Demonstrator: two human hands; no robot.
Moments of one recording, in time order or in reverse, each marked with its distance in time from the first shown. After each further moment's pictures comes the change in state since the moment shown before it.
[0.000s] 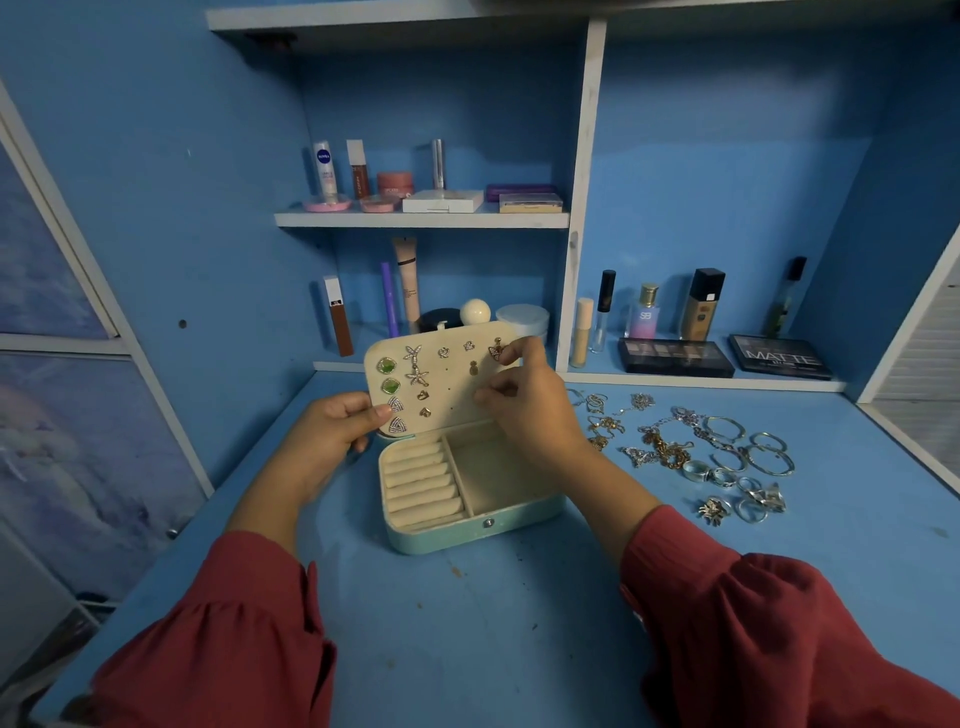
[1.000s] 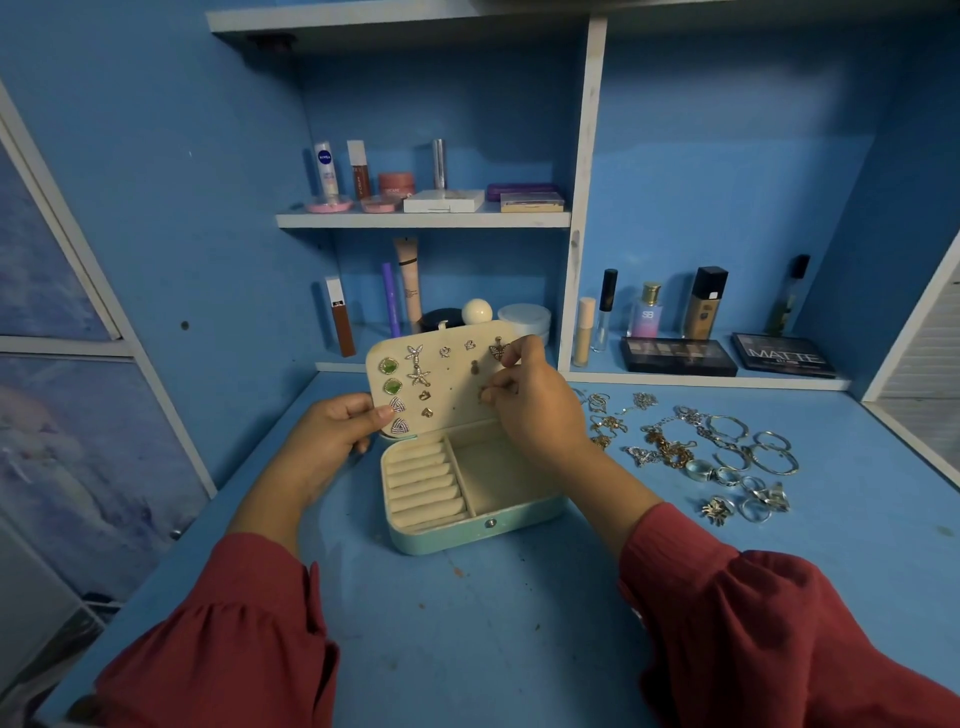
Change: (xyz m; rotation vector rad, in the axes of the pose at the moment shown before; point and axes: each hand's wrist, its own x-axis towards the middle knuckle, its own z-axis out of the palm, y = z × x) left_hand -0.002 0.002 0.000 0.028 -0.003 0.004; right_hand 0.002 0.000 -0.001 -0.240 0.007 -0.028
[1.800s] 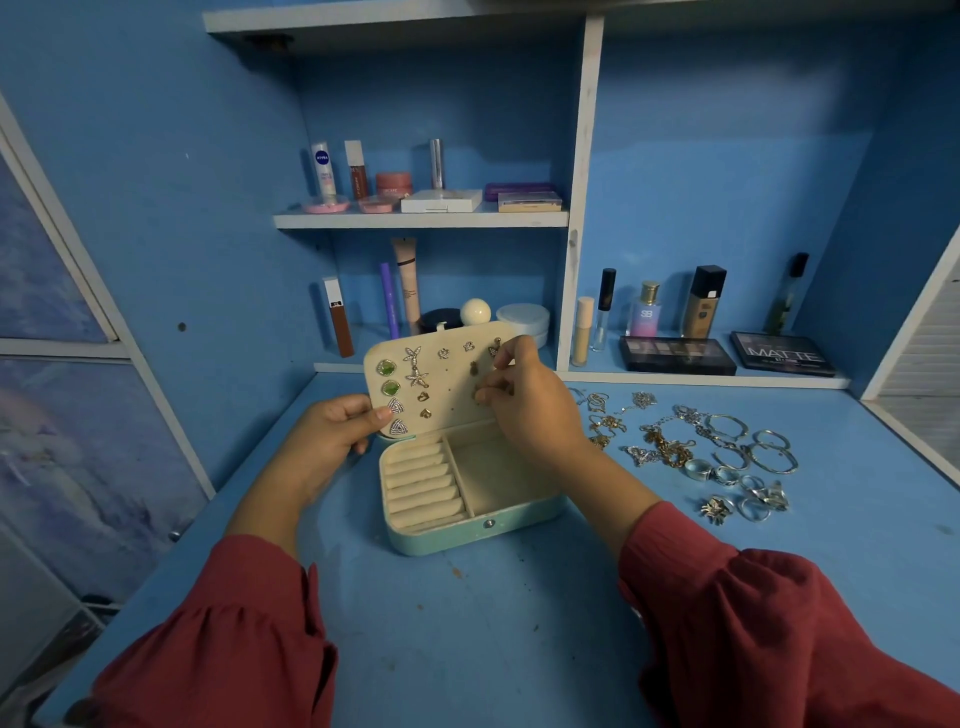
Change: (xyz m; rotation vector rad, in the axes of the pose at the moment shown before) left_hand 0.000 -0.001 0.000 -0.009 -0.003 0.004; right_hand 0.001 -0.001 0.002 -0.002 -0.028 -0.010
